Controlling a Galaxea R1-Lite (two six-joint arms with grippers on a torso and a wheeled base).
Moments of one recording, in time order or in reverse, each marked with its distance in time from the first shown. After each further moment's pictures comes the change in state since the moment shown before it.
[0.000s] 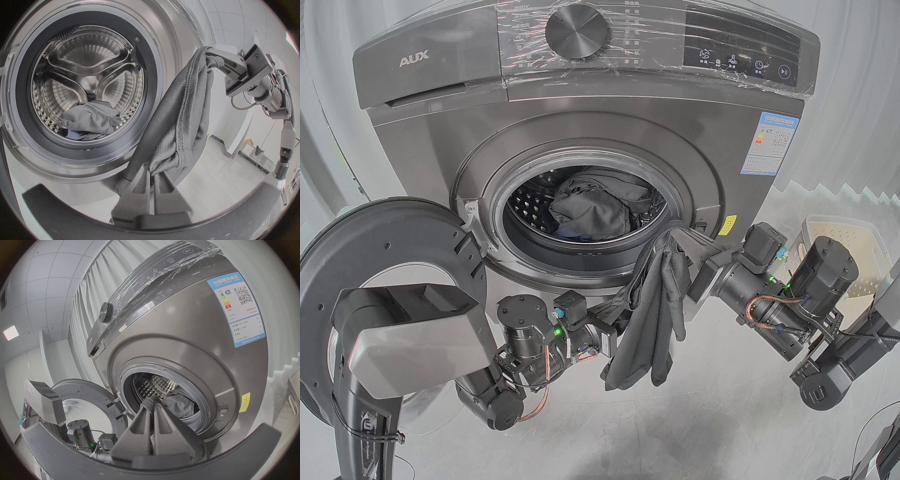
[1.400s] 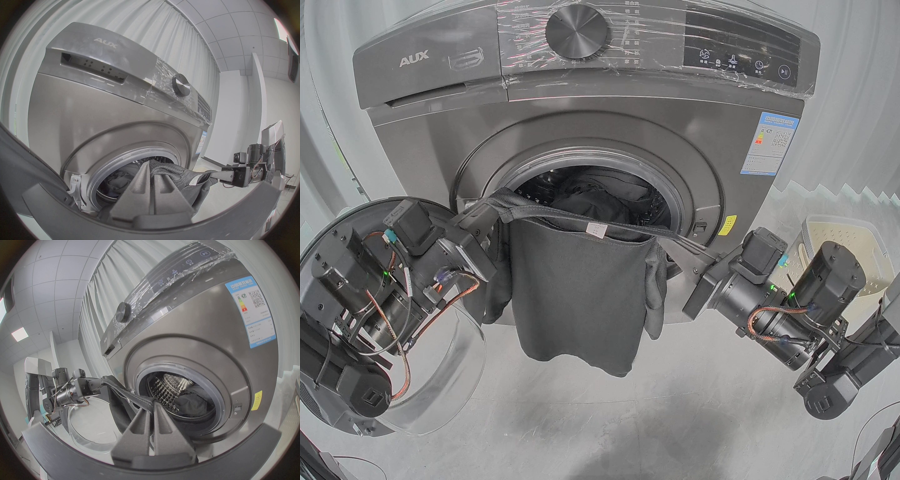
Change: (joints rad) left arm 0.186 -0.650 0.303 0.003 -0.003 -0.069; right arm 0.050 -0.032 0.028 -0.003 0.062 -0.010
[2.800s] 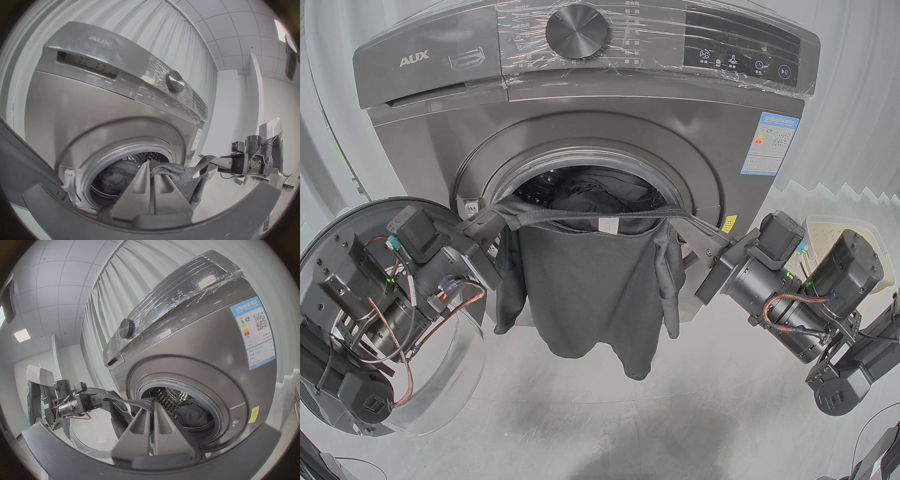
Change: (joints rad) left arm -0.026 -0.004 0.020 -0.001 -0.003 0.011; right arm 0.000 -0.058 -0.011 0.001 -0.002 0.000
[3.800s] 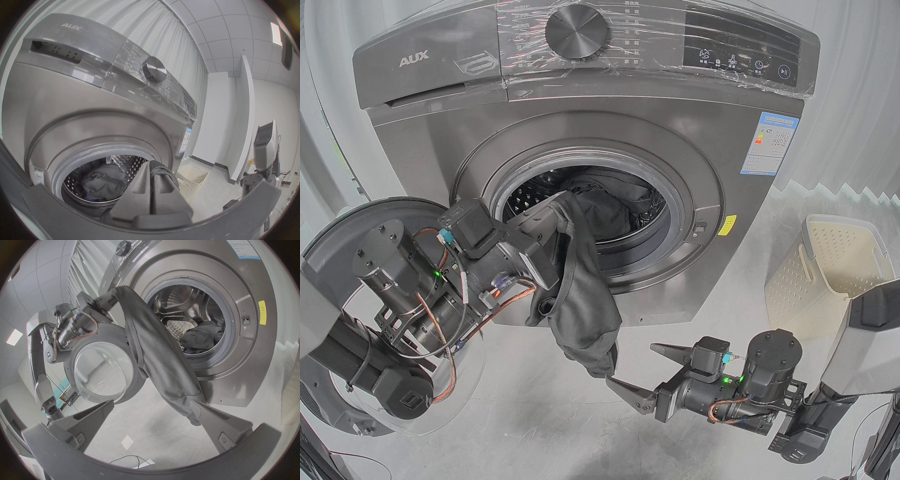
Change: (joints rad) left arm -0.120 0.126 -0.144 -0.002 0.003 0.035; right arm 0.115 0.259 0.230 -0.002 -0.017 0.053
